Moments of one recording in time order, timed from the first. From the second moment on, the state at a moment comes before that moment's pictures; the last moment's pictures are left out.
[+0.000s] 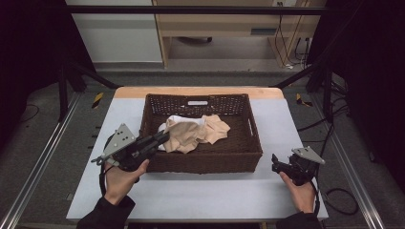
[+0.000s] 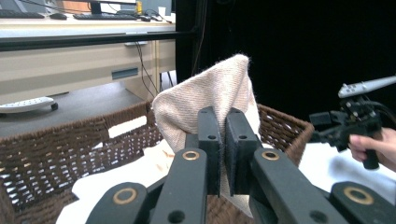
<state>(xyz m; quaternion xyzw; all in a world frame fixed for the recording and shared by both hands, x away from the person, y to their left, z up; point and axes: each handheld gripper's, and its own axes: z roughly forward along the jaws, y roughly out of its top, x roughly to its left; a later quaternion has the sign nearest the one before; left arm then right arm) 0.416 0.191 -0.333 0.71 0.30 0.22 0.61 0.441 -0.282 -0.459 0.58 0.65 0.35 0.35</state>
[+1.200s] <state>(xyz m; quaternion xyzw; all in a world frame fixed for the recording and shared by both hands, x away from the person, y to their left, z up) 0.383 0.154 -0.458 0.83 0.29 0.10 0.47 0.439 -0.283 -0.458 0.58 0.65 0.35 0.35</state>
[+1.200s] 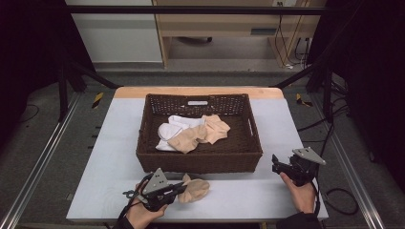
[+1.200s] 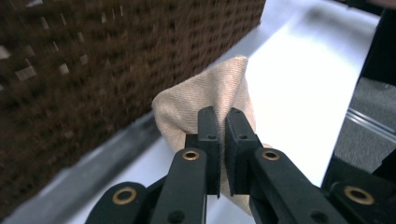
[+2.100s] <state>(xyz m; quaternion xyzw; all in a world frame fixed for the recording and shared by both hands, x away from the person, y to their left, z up) 0.391 0.178 -0.399 0.75 0.32 0.19 0.54 0.439 -0.284 -0.460 0.58 0.65 0.34 0.35</state>
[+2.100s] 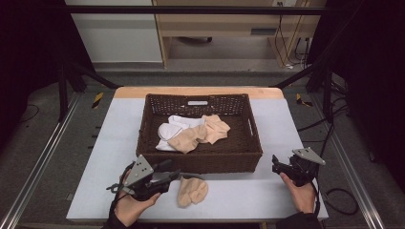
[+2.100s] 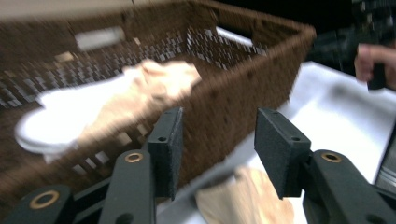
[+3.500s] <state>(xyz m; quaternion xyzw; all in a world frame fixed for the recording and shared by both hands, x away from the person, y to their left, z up) 0.562 0.131 -0.354 0.74 0.37 0.26 0.49 0.442 -0.286 -0.459 0.59 0.64 0.35 0.35</state>
